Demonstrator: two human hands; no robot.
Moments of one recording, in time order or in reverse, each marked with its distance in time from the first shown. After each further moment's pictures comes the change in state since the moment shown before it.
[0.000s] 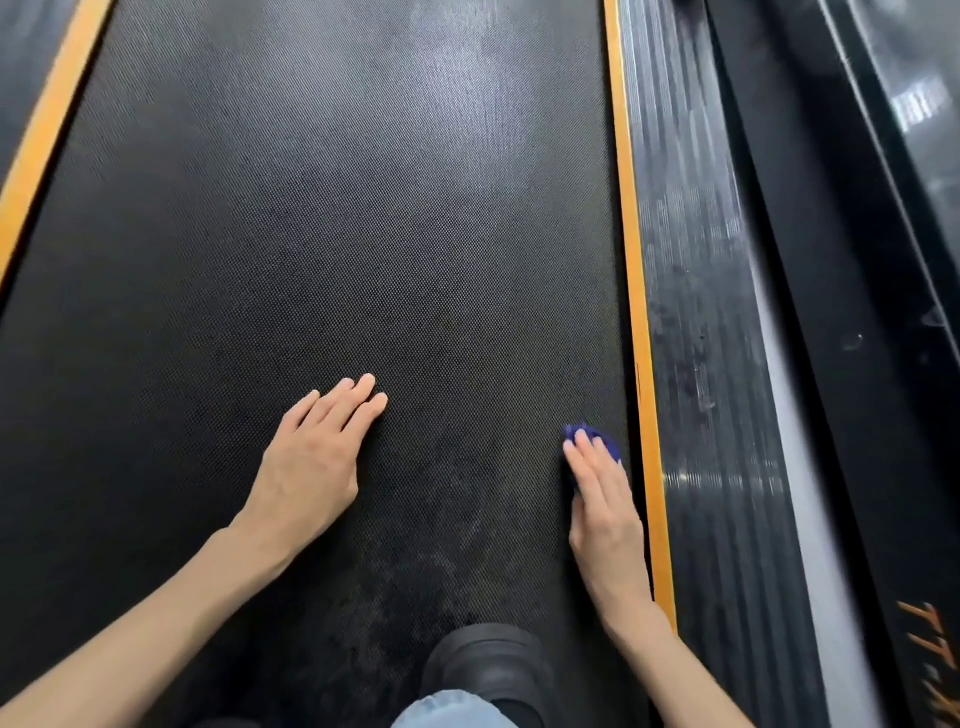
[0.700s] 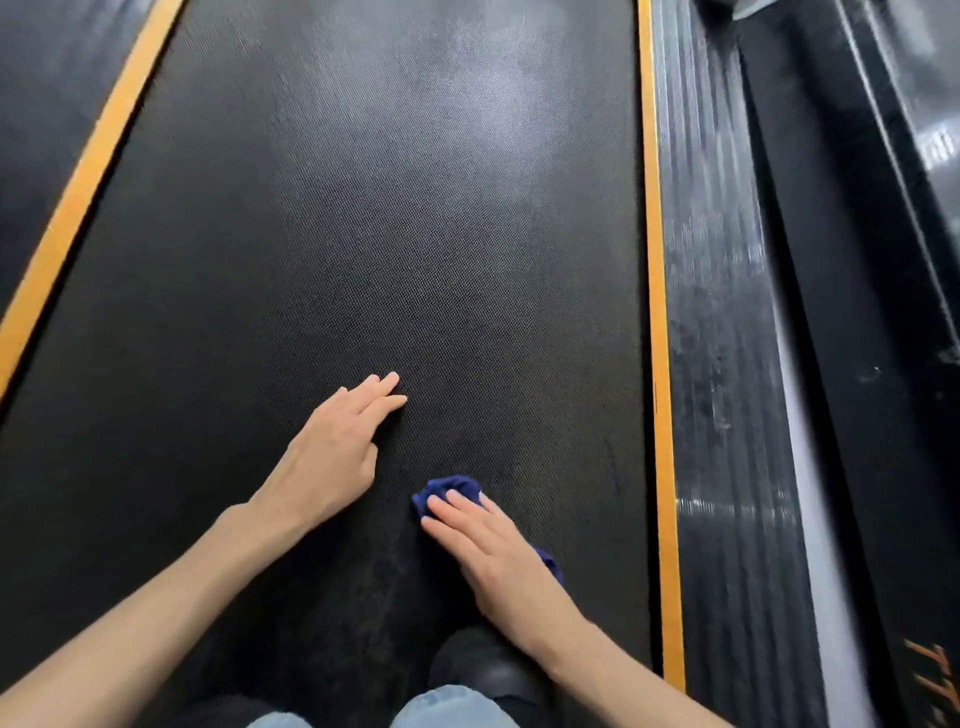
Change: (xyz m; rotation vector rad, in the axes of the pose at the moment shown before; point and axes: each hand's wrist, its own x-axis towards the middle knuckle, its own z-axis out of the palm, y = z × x) left_hand 0.003 -0.011 0.001 -0.291 0.045 0.049; right_hand -0.012 -0.072 0.024 0.141 -0.355 -0.624
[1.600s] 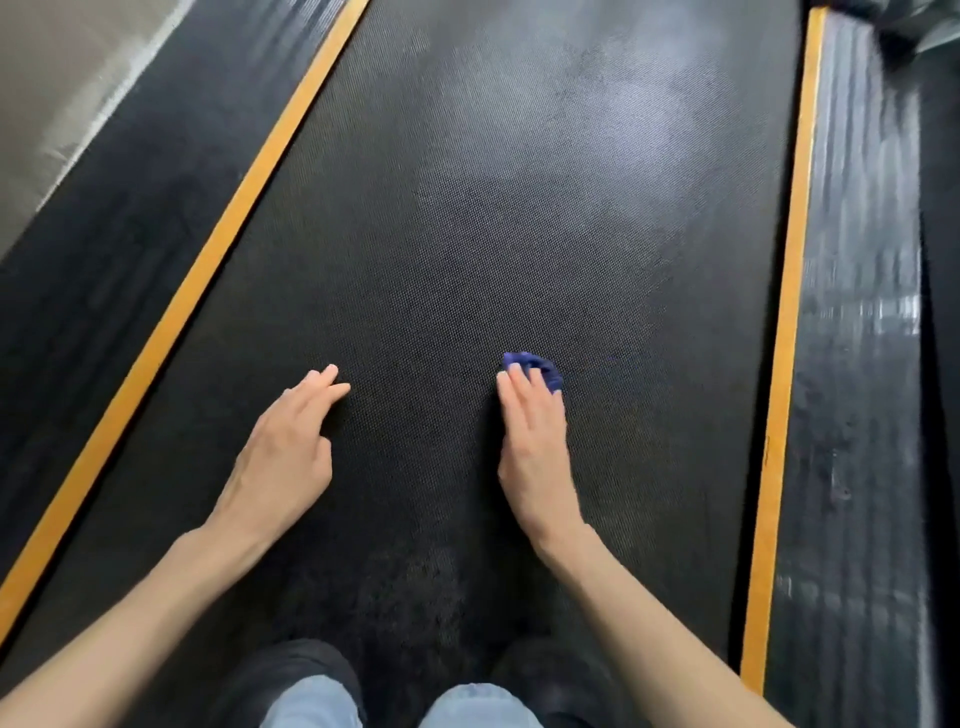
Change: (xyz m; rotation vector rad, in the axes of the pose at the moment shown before) left_hand -0.090 -0.055 -0.045 -0.066 0.170 -0.496; right_hand 0.122 0.003 0.014 -0.105 0.242 0.311
